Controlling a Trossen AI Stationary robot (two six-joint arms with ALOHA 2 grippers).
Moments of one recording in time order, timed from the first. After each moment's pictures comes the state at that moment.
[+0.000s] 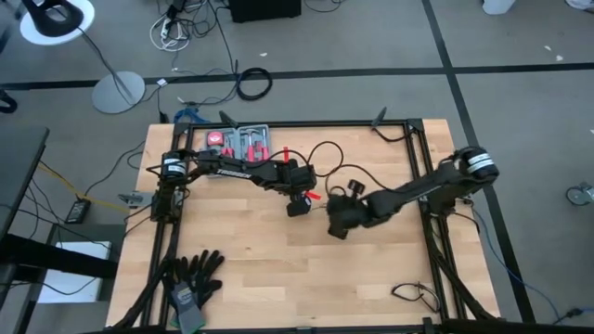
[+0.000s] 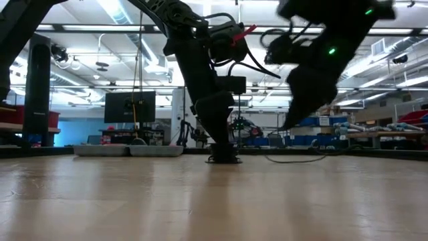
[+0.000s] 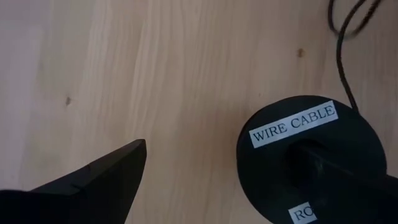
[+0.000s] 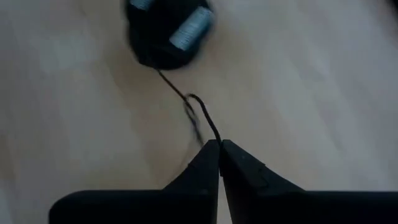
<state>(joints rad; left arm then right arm) 0.11 2.00 1.41 -0.54 -0.18 0.00 0.27 1.60 0.95 -0.55 0.58 0.54</state>
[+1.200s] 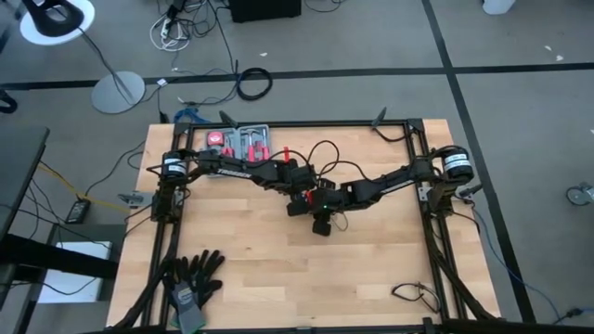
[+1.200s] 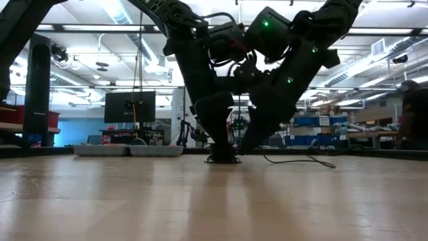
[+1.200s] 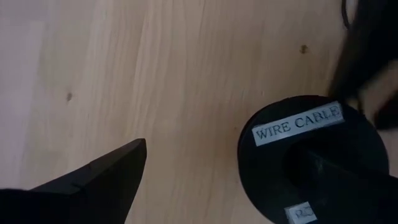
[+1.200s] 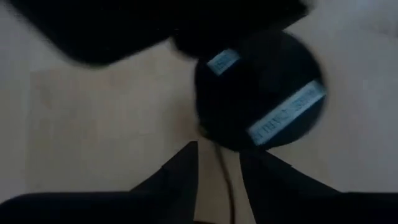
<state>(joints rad) 0.11 2.00 1.41 -0.55 -0.18 0.00 0.06 1.80 0.95 -0.07 0.16 0.19</state>
